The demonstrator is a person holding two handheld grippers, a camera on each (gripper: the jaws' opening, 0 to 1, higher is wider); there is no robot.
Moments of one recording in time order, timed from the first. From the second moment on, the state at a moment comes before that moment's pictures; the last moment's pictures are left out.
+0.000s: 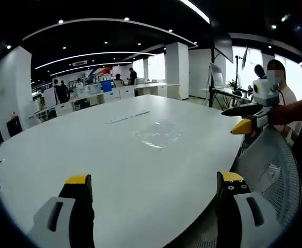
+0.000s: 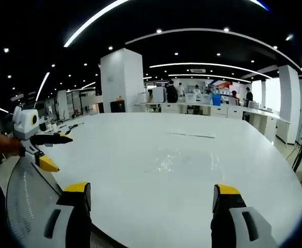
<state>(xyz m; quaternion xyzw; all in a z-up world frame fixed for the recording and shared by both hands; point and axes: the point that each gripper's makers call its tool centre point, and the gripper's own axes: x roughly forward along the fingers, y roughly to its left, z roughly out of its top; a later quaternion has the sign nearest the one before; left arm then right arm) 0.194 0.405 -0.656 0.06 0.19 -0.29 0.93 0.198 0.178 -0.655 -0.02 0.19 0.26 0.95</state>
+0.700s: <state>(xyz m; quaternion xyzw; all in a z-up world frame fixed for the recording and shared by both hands) 0.190 0.411 -0.669 0.05 0.23 -0.28 0.93 0.206 0.176 -0.653 -0.01 0.20 0.26 0.95</state>
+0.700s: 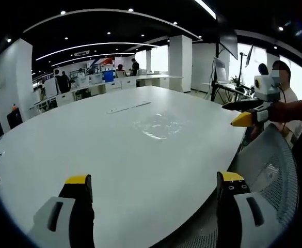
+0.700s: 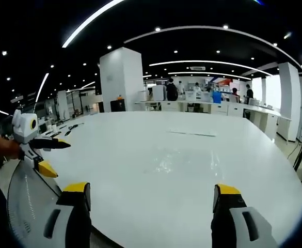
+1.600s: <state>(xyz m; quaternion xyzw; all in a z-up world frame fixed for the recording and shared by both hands) 0.195 0.417 -0.668 0.05 0.24 -0.28 0.93 0.207 0.179 -0.659 -0.02 0.22 0.27 0.94</state>
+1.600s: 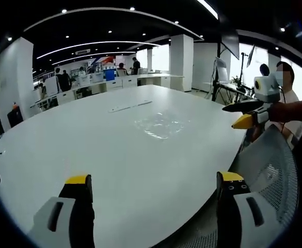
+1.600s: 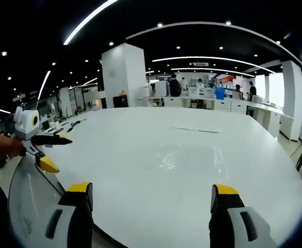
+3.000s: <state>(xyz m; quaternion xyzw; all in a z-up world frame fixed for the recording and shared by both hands) 0.200 0.408 -0.670 0.09 0.24 -0.31 0.92 0.224 0.202 -0.660 -0.05 0.23 0.30 0.93</state>
